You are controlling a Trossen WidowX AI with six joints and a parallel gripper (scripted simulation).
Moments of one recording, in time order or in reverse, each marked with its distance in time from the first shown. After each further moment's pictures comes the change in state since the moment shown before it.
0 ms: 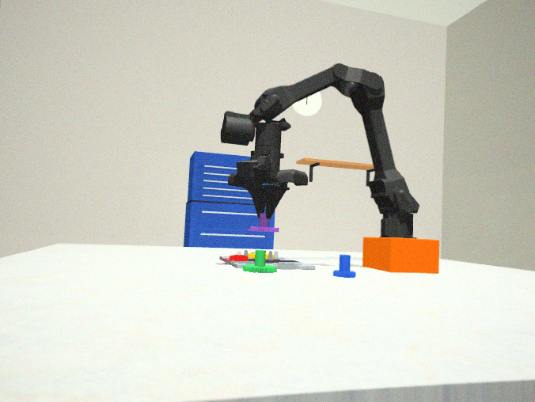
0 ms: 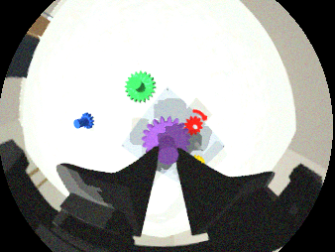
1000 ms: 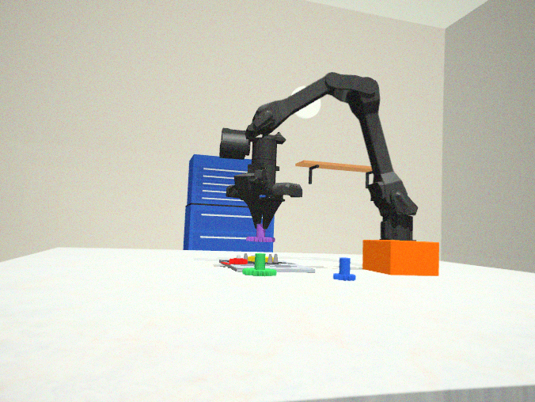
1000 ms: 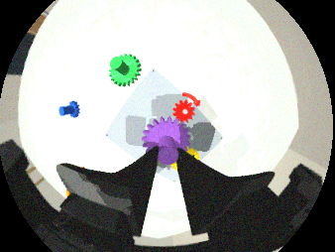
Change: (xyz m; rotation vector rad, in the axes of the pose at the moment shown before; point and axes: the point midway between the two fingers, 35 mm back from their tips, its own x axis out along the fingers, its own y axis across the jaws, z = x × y) arm 0.016 -0.032 -0.028 -0.005 0.006 -0.002
